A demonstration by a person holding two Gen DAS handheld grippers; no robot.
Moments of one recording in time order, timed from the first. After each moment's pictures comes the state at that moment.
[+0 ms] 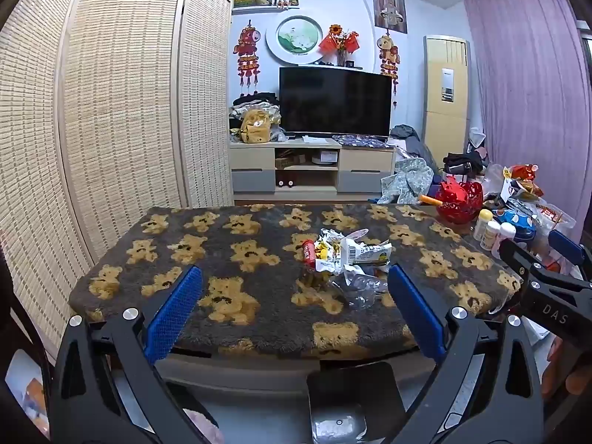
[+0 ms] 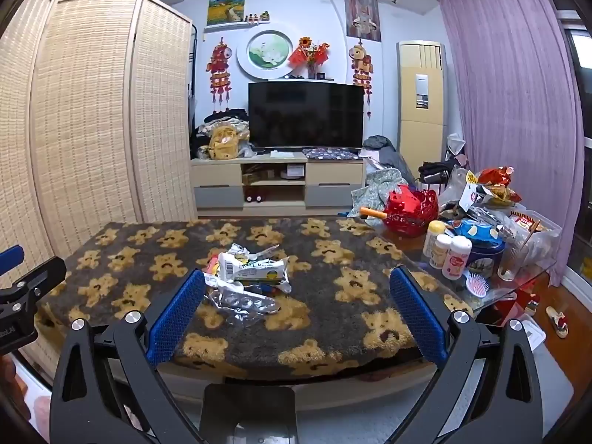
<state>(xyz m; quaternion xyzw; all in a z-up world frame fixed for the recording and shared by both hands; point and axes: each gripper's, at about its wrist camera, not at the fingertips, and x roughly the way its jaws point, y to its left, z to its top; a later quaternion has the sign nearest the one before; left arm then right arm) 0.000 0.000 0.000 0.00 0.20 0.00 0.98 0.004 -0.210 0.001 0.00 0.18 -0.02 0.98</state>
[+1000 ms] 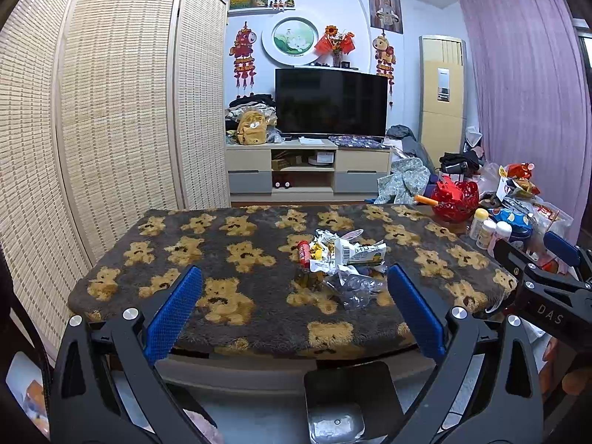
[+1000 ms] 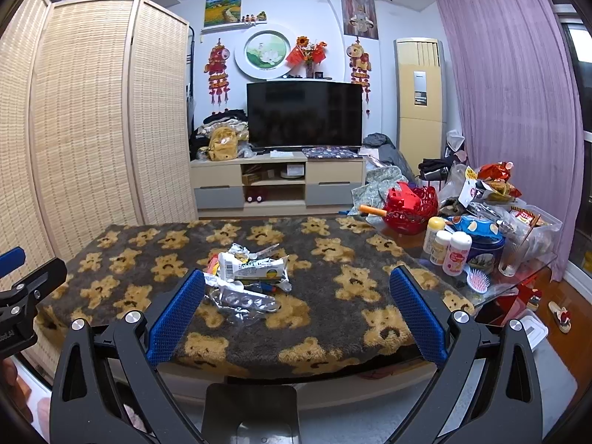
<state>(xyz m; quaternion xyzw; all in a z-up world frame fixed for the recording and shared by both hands) -0.003 -0.006 0.002 0.00 0.20 -0.01 0.98 0.002 -0.212 -0.005 0.01 0.18 -0.02 0.98</state>
